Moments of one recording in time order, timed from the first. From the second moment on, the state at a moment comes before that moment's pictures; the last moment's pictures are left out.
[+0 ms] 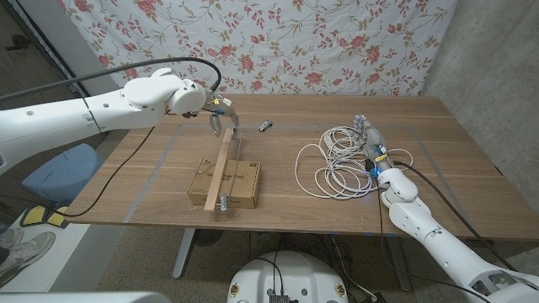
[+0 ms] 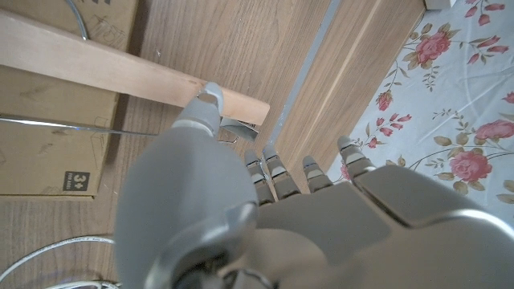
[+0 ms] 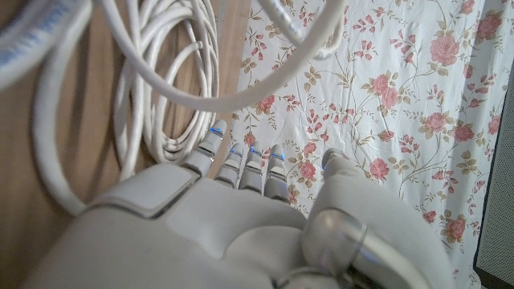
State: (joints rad) left arm -0.12 1.12 1.37 -1.96 0.72 0.17 -0.71; left_hand 1.06 -0.05 0.37 -0.15 0.23 0.27 -0.21 0.32 0.23 0.26 -0.21 0.26 0.24 -0.03 -0.03 0.19 0.17 -0.03 0.14 0.26 0.19; right arm -0.93 -0.44 -0.32 -1.23 0.67 0.46 0.01; right_hand 0.39 0.12 0.27 0.01 0.18 0.24 -0.03 0.19 0.18 0.19 0.05 0.20 0.19 0.07 0.03 0.21 0.19 0.15 0.11 0.36 0.18
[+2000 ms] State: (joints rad) left arm -0.20 1.07 1.57 -1.91 0.97 -0.07 -0.71; left_hand 1.12 -0.03 0.25 -0.13 0.23 0.25 -0.21 0.38 0.24 0.33 -0.14 0.27 0.29 0.04 -0.01 0.21 0.17 0.01 0.18 0.24 0.19; right arm -0.95 -0.40 -0.31 -1.25 0.59 0.57 -0.11; right_hand 0.34 0.12 0.25 0.02 0.18 0.25 -0.03 0.19 0.18 0.22 0.07 0.20 0.19 0.15 0.03 0.23 0.20 0.19 0.12 0.35 0.18
